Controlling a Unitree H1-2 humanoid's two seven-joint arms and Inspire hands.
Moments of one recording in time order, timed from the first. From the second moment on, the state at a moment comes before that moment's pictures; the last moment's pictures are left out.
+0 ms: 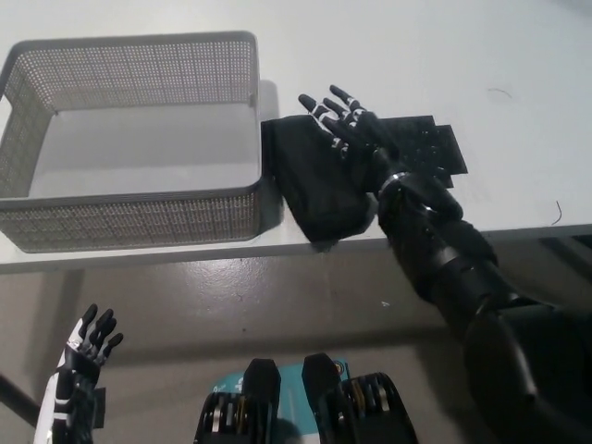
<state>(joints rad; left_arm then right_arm) 0.15 0.08 0.17 -0.02 -0.14 -0.43 -0.19 -1.15 0.06 -0.23 1.42 0.26 -0.19 0.16</state>
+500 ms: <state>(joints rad) 0.14 0.08 0.17 -0.03 -0.15 -0.43 -0.20 -1.21 0.16 -0.30 1.42 0.29 -0.19 0.16</state>
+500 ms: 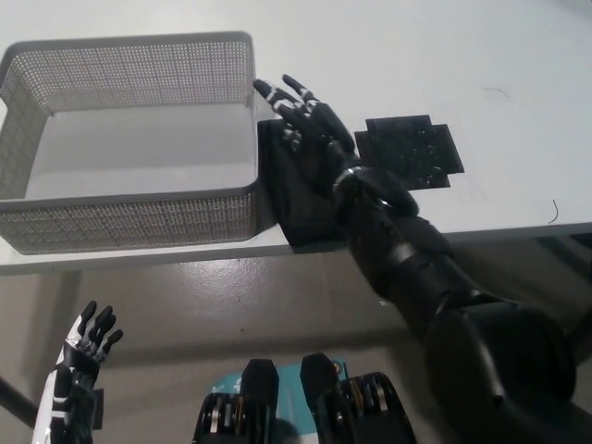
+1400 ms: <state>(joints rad) 0.13 0.09 0.17 -0.03 -0.15 -0.43 -0.20 -1.20 0.16 -0.34 1.24 0.34 -0.25 0.17</state>
